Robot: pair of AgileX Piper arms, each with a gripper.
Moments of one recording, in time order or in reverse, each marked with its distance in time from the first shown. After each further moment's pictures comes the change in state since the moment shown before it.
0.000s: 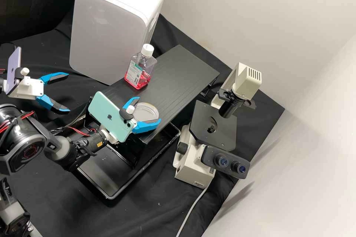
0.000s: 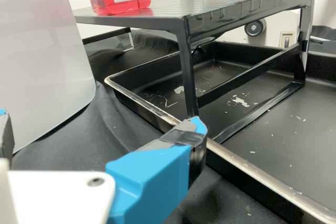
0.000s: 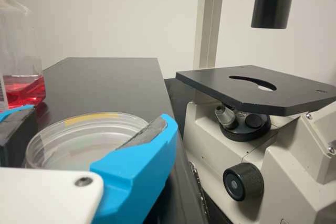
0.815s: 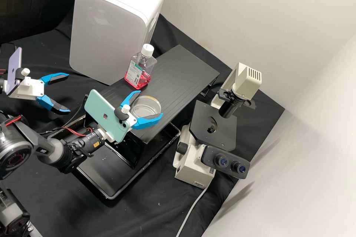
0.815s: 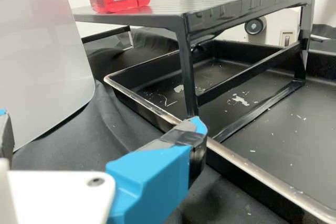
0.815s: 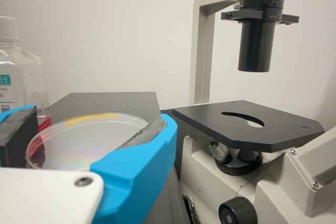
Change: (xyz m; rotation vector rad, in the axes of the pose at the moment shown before) left arm 0.002 -0.001 0.000 0.000 0.000 -0.003; right arm -0.014 0.016 -0.013 0.014 0.085 0.088
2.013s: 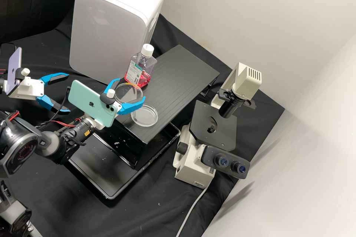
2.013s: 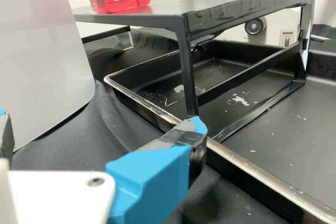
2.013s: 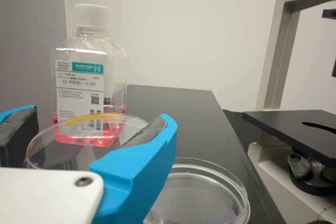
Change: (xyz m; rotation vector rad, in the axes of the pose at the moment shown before) left arm 0.000 0.000 0.000 -0.001 0.001 0.000; right arm 0.000 -0.040 -0.029 -0.033 0.108 -0.143
